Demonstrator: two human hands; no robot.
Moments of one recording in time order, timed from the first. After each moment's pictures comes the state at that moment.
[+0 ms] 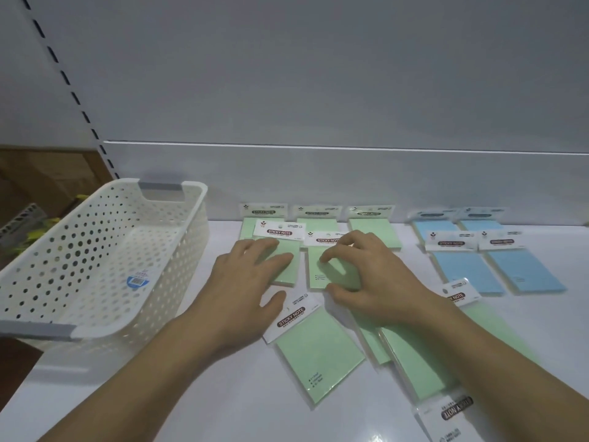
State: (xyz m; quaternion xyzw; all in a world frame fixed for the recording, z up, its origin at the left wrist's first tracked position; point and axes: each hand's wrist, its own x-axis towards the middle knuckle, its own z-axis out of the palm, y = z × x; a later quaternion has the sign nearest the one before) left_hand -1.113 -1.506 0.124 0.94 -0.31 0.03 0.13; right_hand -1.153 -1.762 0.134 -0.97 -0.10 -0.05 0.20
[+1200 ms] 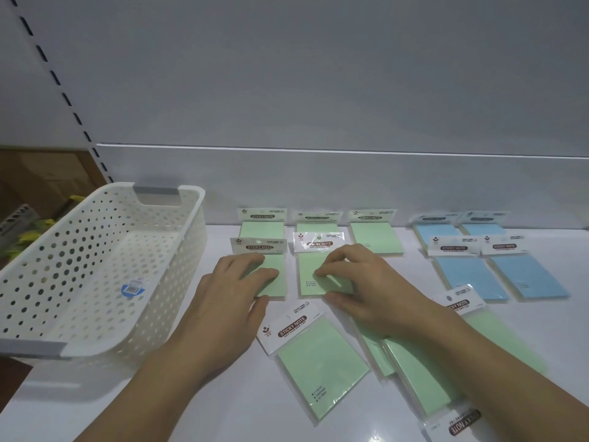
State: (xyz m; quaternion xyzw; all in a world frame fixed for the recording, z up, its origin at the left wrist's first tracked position) left_hand -1.119 -1.493 0.113 0.94 -0.28 0.07 0.19; right_hand -1.149 -1.761 0.120 -0.96 -0.16 -0.05 0.23
